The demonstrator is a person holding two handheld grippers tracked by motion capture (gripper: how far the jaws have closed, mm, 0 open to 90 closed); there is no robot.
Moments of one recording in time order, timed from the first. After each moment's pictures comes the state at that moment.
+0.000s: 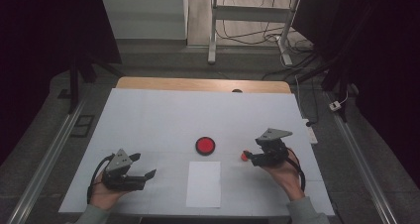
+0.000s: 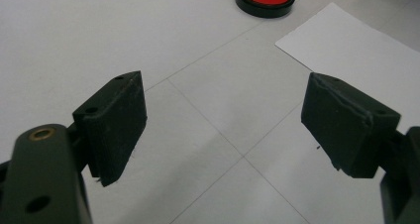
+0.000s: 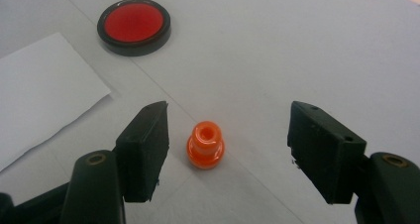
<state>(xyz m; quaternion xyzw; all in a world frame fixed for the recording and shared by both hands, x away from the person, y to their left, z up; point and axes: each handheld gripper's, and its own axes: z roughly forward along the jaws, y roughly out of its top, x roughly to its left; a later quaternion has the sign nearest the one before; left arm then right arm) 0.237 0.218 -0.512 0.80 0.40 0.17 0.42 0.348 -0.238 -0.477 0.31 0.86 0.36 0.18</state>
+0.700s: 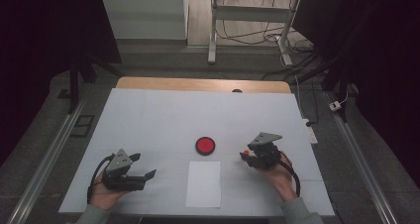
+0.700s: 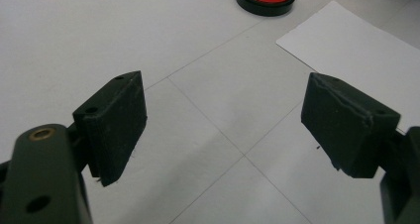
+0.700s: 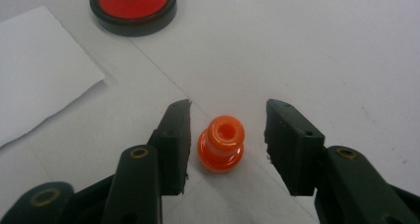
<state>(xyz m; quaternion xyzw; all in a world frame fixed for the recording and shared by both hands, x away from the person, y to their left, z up) 0.237 0.218 -0.513 0.80 0.40 0.17 0.42 0.349 -0.225 -0.500 0.30 0.87 0.34 0.18</state>
